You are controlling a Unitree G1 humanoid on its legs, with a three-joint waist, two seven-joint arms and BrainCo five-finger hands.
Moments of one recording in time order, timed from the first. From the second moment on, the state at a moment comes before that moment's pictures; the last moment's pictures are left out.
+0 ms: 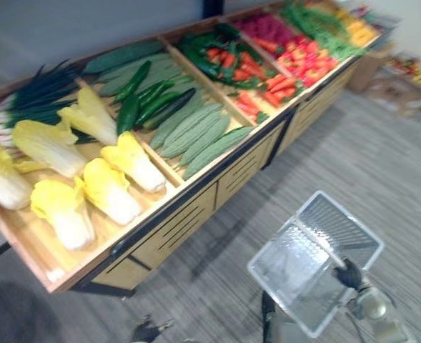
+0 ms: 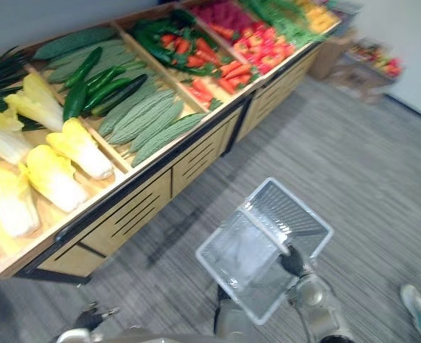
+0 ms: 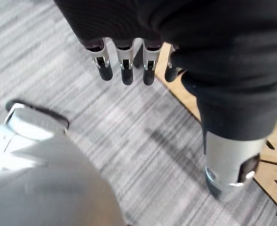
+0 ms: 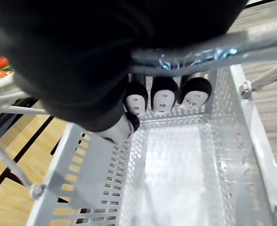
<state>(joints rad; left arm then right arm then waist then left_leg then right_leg) 0.11 0.15 0.15 1.06 0.04 -0.11 0.06 0.08 -0.37 -0.09 0.52 -0.54 -0.12 0.01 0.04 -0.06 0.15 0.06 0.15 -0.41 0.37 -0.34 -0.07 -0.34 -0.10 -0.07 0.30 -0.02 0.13</state>
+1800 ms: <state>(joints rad) 0.15 0.00 0.64 1.14 -0.06 -0.08 0.13 0.04 -0.13 -0.64 1.08 -0.27 -0.07 -0.08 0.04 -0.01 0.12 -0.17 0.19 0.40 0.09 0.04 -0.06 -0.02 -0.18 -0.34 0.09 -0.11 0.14</state>
